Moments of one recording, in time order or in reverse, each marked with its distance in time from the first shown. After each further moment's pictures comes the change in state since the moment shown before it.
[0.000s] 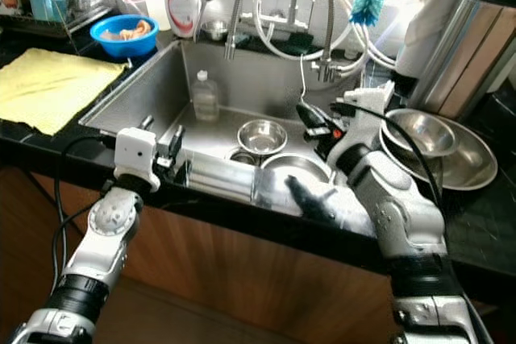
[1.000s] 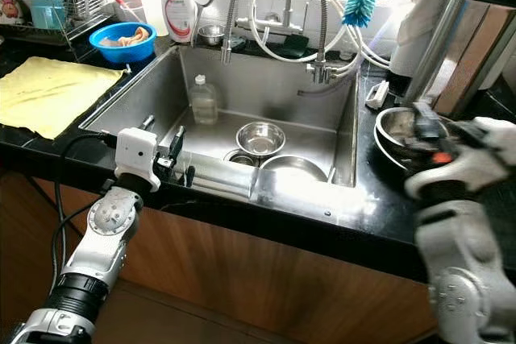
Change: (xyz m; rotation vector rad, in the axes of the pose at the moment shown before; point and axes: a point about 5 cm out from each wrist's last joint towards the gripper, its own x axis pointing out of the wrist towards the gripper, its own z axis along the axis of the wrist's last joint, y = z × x) left arm 0.000 0.005 -0.001 0.016 0.005 -0.009; right arm -0.098 0.003 0.029 -0.041 -0.316 -0.359
